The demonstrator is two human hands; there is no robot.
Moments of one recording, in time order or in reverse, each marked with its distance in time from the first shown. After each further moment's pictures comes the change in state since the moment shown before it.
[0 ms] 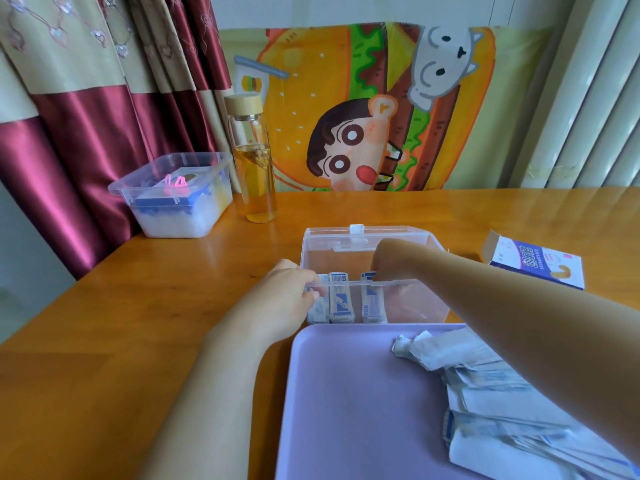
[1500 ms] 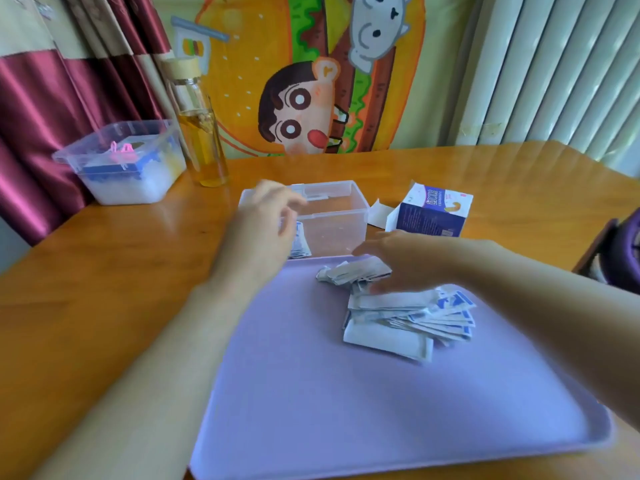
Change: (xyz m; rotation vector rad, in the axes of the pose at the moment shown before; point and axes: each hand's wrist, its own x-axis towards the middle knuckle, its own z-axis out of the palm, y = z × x) left_hand -0.033 0.062 0.029 -0.090 0.543 0.416; right_hand -0.176 0.067 0.016 -0.089 -0.023 -0.257
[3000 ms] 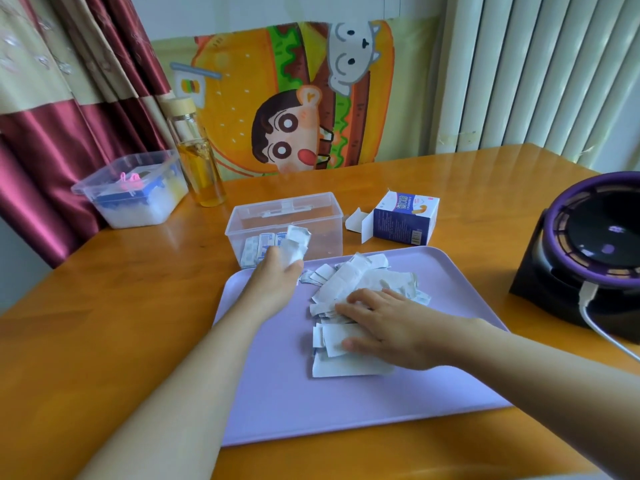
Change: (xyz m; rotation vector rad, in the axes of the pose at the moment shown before) left_hand -0.038 0.023 0.040 -0.085 -0.334 -0.608; right_hand -0.070 -0.013 0.070 0.093 0.097 -0.134
